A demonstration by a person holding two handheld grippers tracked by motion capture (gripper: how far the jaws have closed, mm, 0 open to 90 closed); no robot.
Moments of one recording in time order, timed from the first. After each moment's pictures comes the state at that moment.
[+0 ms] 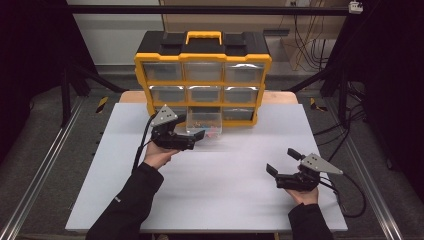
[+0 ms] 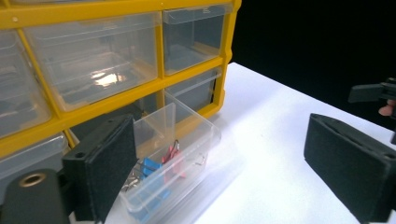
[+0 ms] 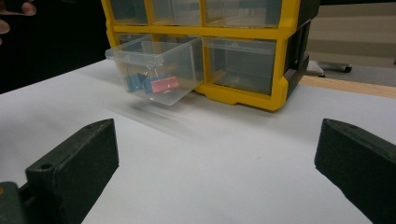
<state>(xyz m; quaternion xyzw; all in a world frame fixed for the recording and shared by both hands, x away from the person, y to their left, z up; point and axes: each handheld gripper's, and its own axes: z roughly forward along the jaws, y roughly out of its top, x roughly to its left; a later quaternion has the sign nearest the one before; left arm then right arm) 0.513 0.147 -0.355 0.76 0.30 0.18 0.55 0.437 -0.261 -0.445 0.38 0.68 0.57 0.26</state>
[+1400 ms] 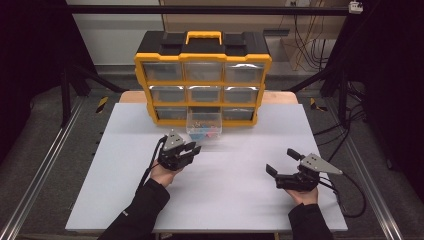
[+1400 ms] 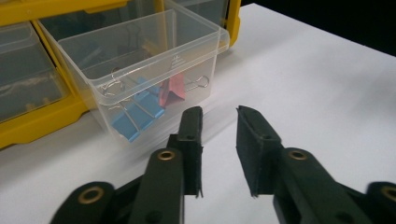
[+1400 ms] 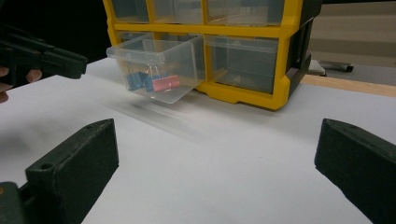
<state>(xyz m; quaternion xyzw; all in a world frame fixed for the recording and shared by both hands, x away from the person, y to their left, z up) 0.498 0.132 -0.423 0.78 0.35 0.19 0.48 0.437 -0.261 -0.446 0.38 0.68 0.57 0.26</state>
